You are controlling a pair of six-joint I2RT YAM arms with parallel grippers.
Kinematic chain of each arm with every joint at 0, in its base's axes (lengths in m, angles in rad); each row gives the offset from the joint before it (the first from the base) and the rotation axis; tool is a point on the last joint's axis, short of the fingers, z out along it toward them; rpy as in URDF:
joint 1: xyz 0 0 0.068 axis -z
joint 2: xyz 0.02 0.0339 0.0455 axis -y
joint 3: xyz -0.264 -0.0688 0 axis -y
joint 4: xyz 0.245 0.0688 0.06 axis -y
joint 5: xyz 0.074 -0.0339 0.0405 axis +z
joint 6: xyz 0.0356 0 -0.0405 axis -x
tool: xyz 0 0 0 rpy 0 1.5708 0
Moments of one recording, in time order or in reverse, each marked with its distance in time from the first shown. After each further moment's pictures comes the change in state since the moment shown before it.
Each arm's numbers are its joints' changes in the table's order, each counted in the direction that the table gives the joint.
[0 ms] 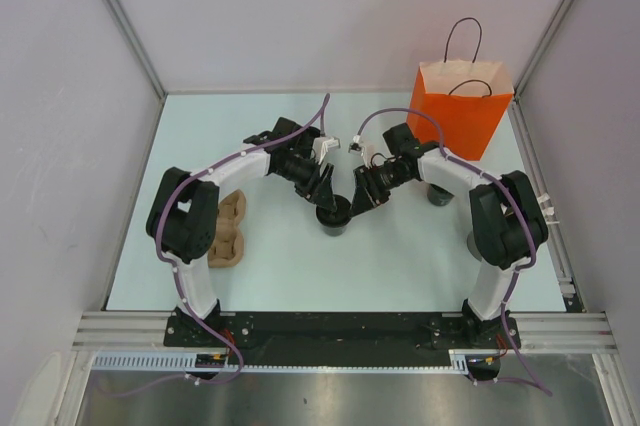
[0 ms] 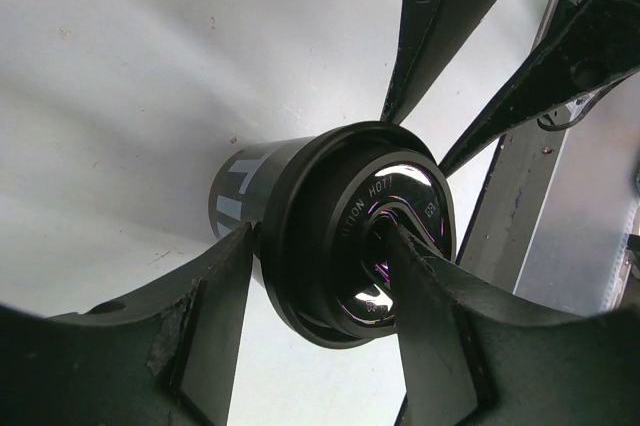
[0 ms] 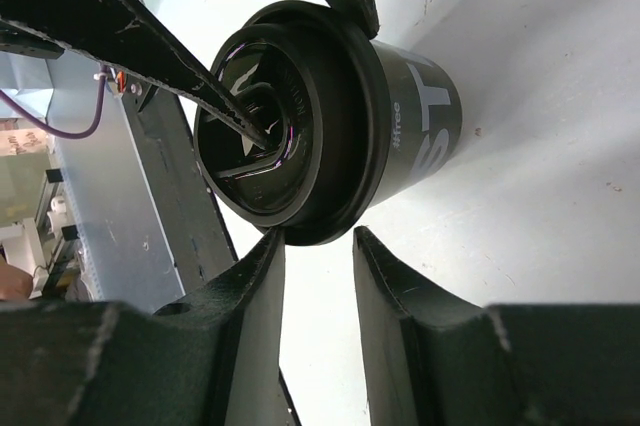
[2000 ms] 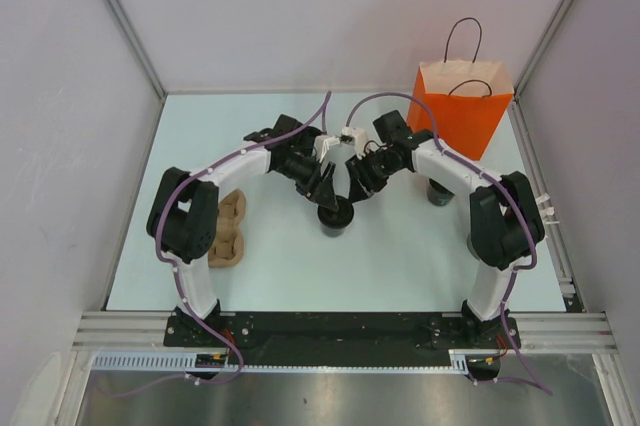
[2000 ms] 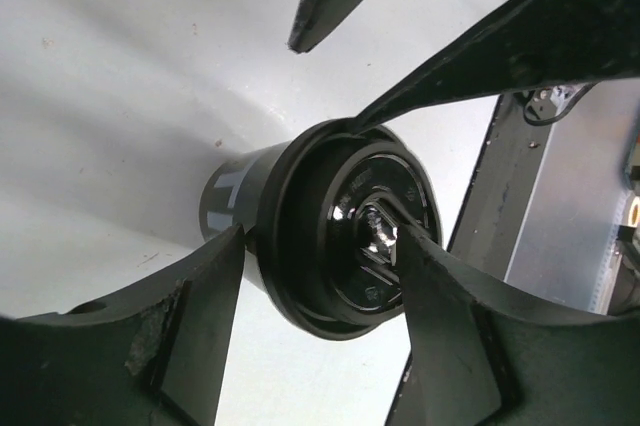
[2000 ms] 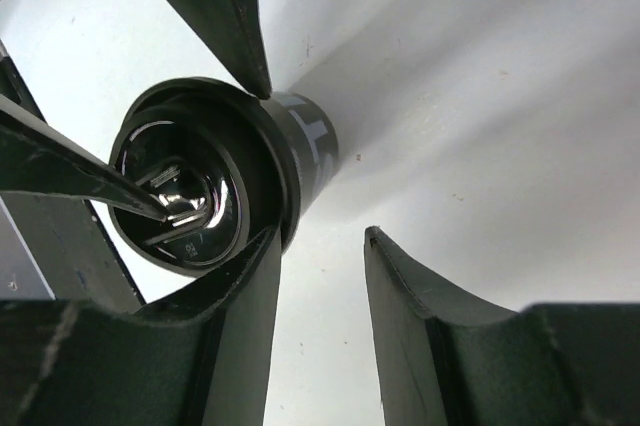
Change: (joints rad) left arm 0.002 0.000 0.029 -0.039 -0.013 -0.013; right arm -0.044 -0.003 0.142 -0.065 -0.274 0.092
